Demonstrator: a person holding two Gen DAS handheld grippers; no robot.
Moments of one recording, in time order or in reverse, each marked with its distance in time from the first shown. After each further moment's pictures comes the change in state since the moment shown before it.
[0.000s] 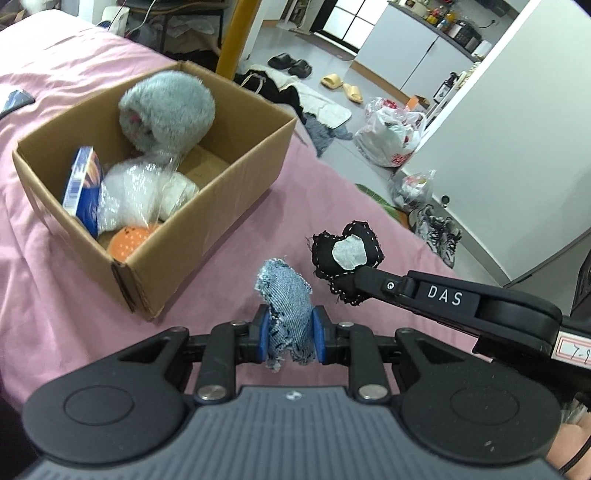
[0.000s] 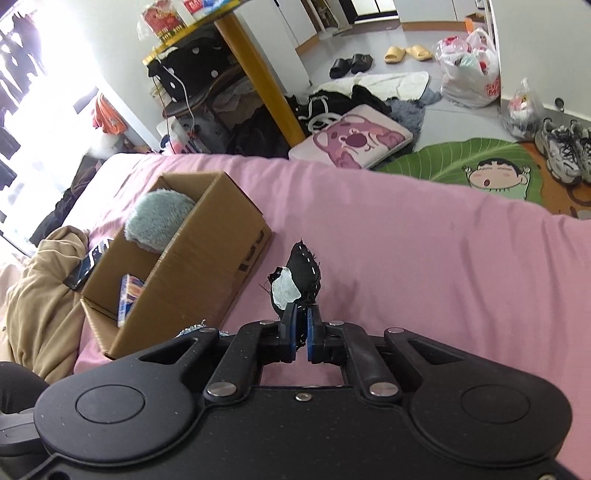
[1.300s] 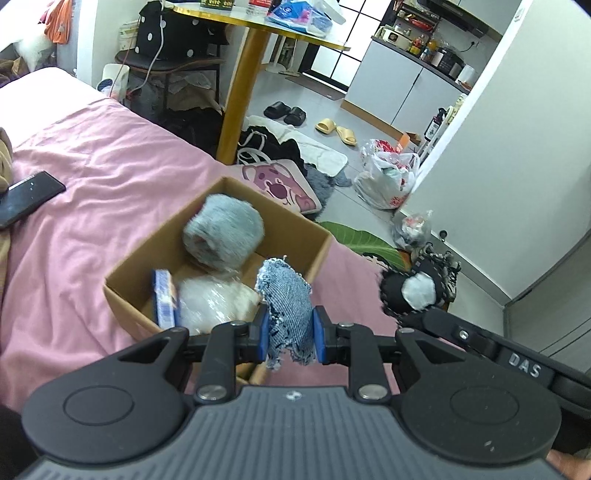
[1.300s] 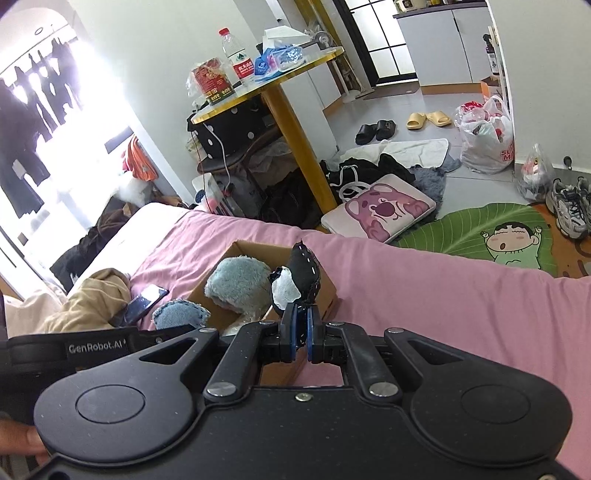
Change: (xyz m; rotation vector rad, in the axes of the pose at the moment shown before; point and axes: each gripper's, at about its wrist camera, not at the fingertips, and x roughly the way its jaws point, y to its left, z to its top) left arm -0.072 0.049 0.070 0.077 -0.121 0.004; right arm -0.056 0.056 0.007 -0.032 -0.209 0.055
